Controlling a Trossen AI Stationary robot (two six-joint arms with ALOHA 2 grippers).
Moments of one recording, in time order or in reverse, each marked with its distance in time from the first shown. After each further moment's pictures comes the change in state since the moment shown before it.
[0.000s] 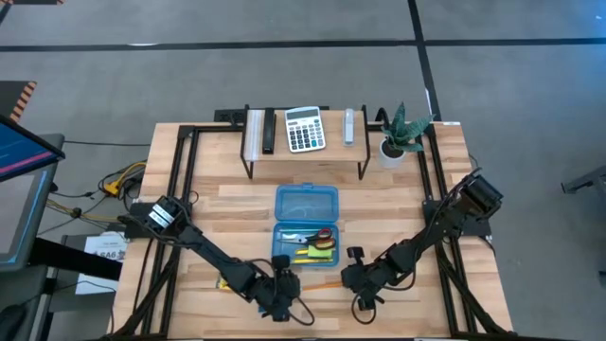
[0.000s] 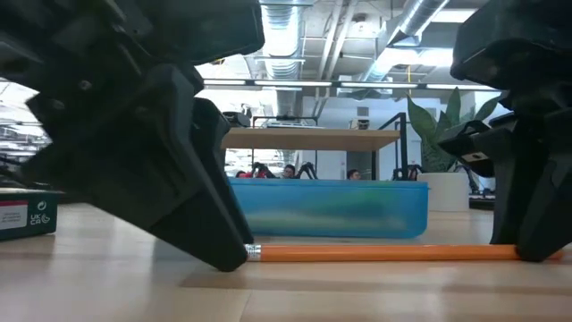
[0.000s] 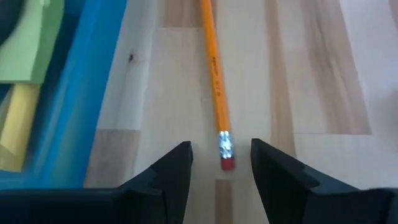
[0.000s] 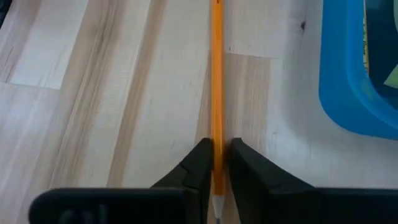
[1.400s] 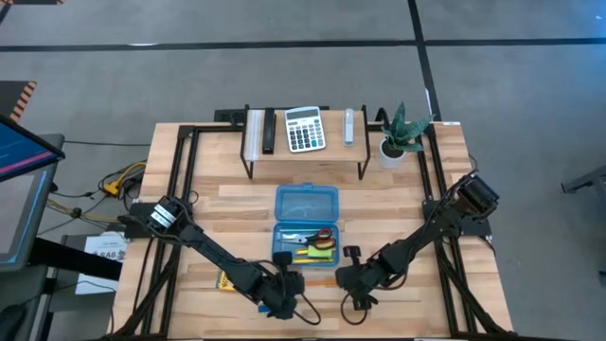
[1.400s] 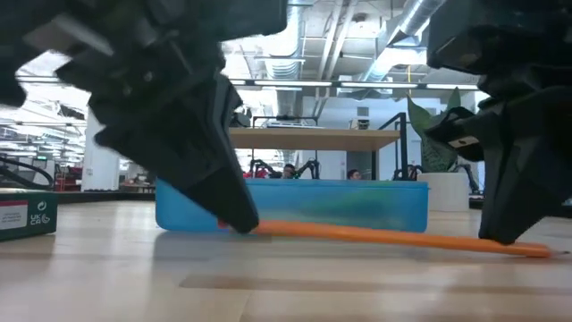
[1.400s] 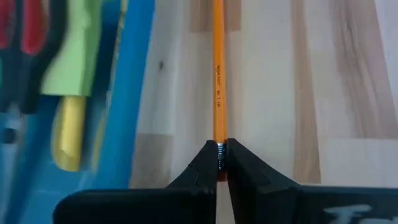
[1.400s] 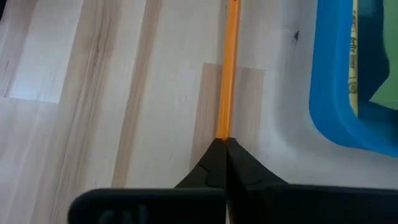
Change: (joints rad) left arm 0.011 0.004 0.142 -0.238 -0.017 0.017; right arm -0.034 0.003 0.128 -0.112 -0.022 -0.014
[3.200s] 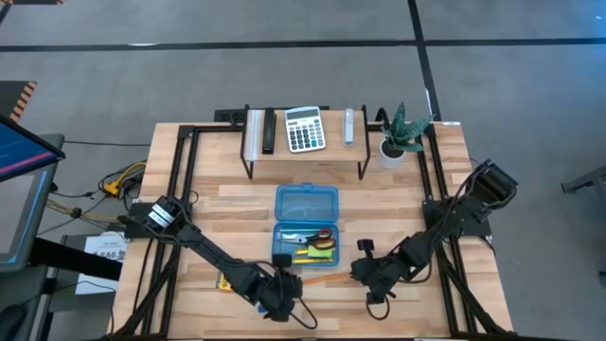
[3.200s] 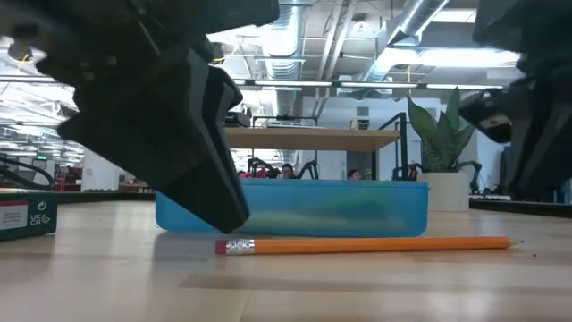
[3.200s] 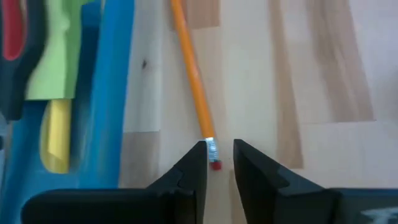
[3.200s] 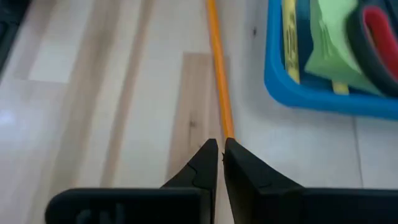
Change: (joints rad) left arm -0.021 -0.013 -0.016 0.009 0.039 0.045; right arm 0.078 -0.192 -0.187 0.078 0.095 0.066
